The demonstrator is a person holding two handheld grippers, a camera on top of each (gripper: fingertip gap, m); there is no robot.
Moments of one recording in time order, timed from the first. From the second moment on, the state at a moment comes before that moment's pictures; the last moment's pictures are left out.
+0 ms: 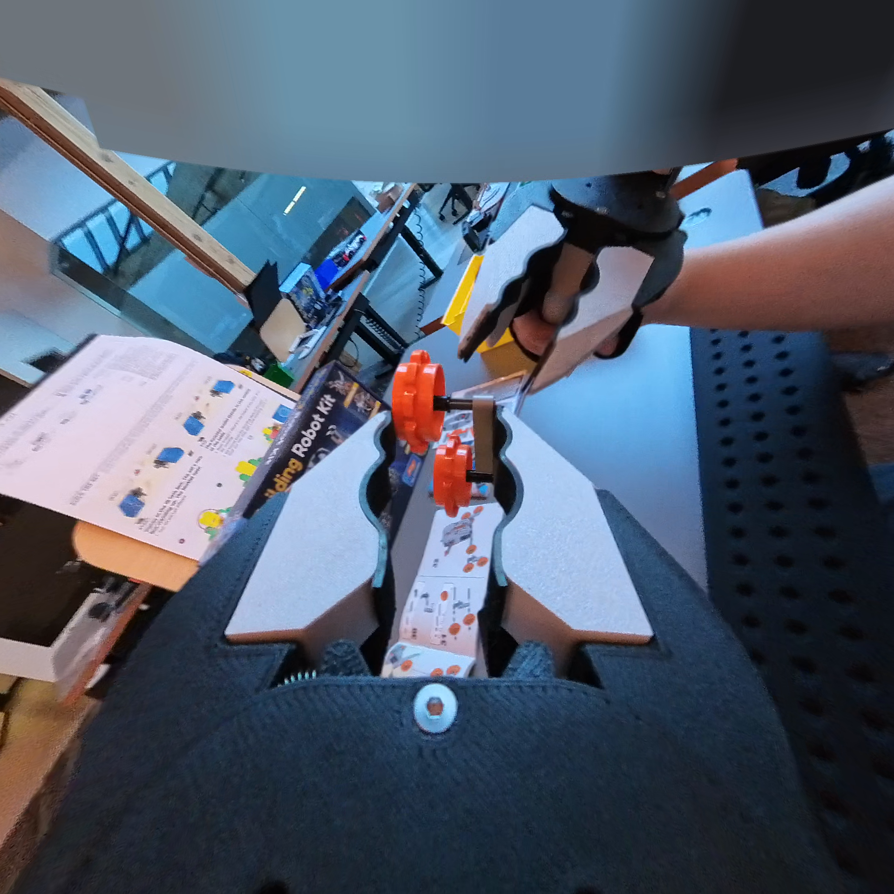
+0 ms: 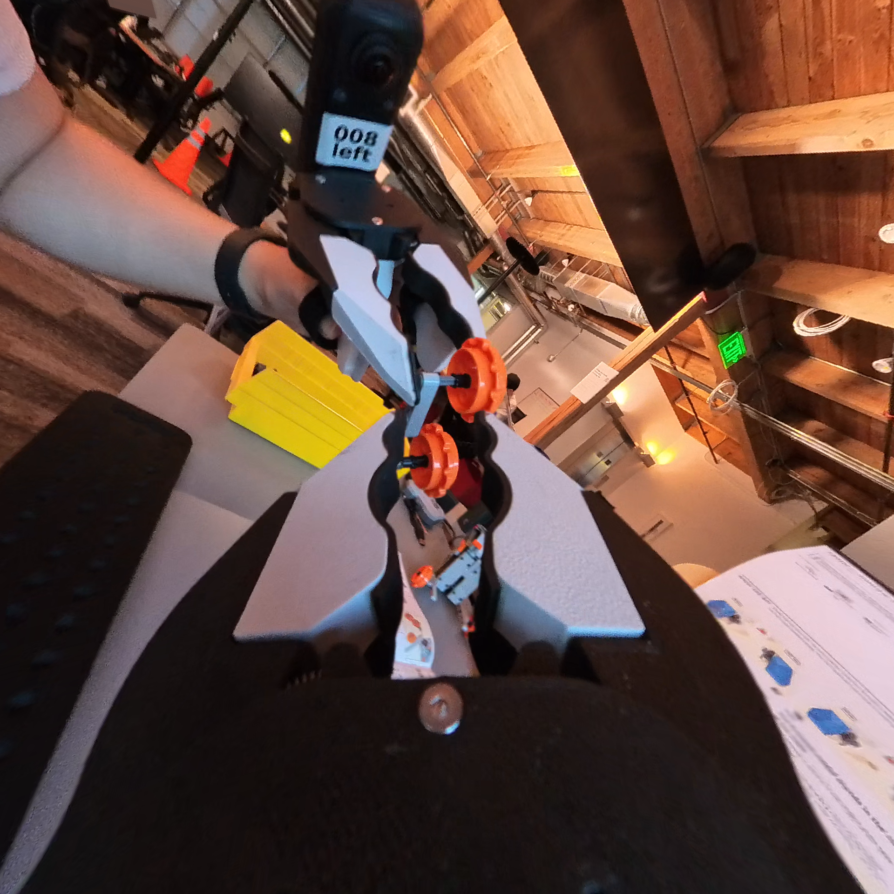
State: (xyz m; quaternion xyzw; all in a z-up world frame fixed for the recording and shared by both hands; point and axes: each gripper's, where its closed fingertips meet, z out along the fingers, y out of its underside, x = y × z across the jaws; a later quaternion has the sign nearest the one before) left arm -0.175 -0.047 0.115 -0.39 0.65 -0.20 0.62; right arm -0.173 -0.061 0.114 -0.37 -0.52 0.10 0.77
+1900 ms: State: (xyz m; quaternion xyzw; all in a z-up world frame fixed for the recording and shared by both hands) left arm -0.157 -0.068 0.152 -0.31 0.72 -0.12 0.61; right arm -0.170 -0.071 0.164 -0.35 -0.56 0.09 0.74
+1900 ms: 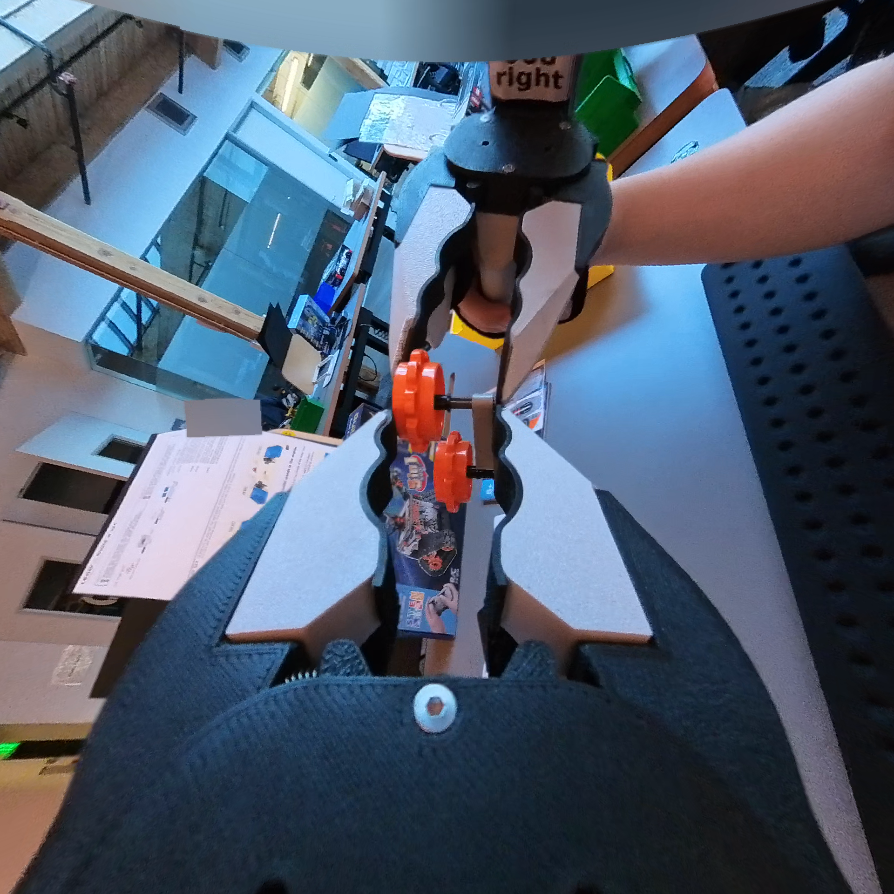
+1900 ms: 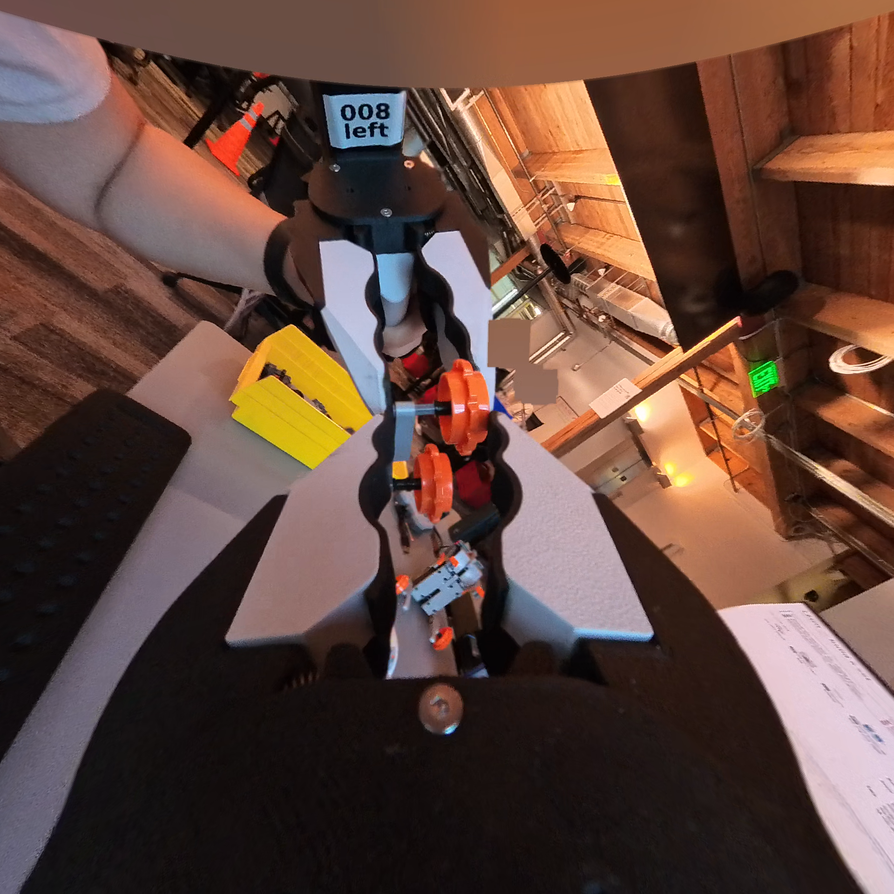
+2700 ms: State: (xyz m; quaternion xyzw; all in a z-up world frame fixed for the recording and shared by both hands) left arm -0.161 -0.068 0.154 -0.30 0.72 -0.04 0.62; right arm -0.174 -0.074 0.165 -0.34 -0.55 -0.02 0.76
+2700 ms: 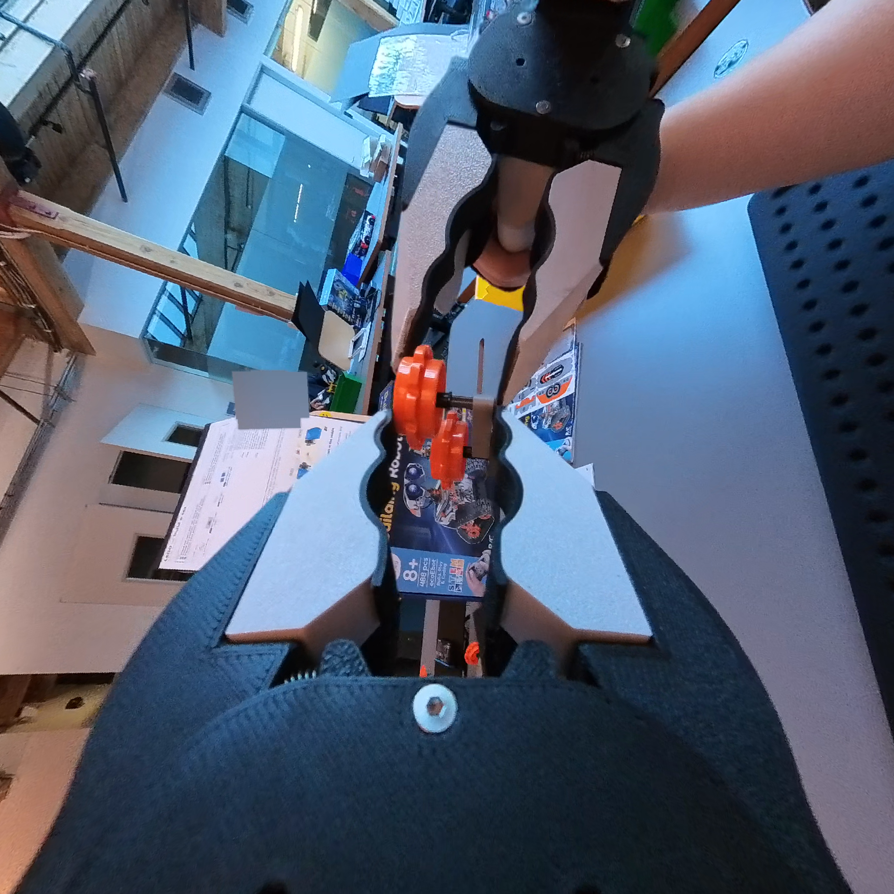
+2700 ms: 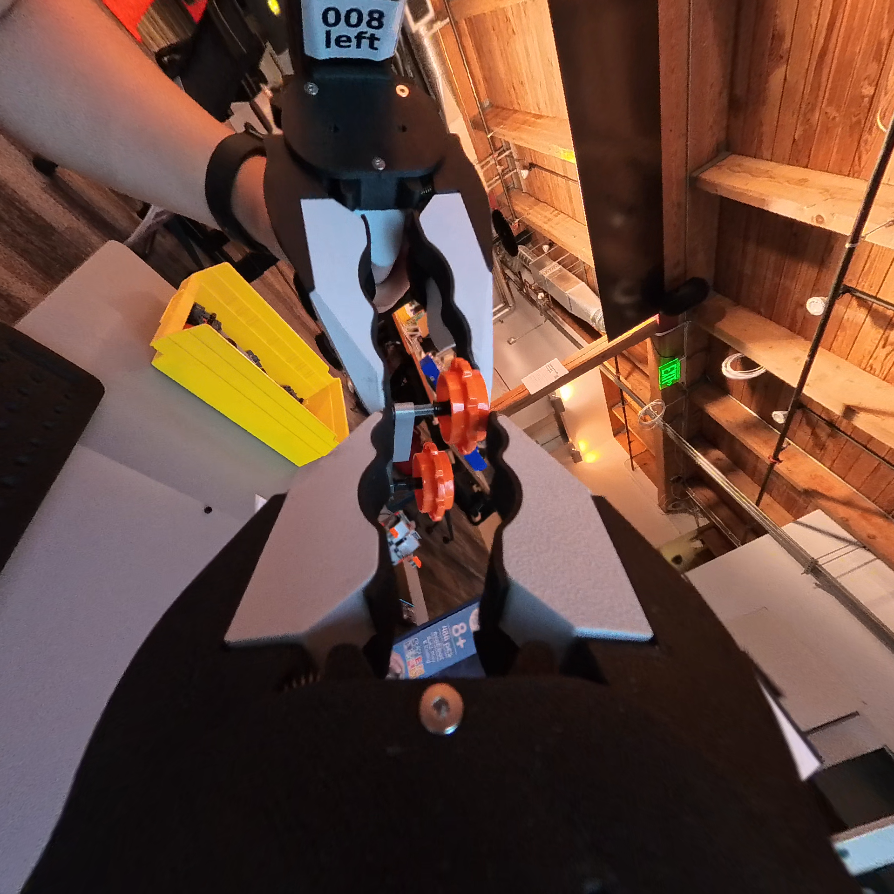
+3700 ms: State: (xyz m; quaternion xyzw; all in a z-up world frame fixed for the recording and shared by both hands) left arm -0.157 -0.058 0.153 -0.33 0.71 -0.03 0.61; right arm -0.169 -0.063 0.165 -0.36 -0.54 -0.01 0.76
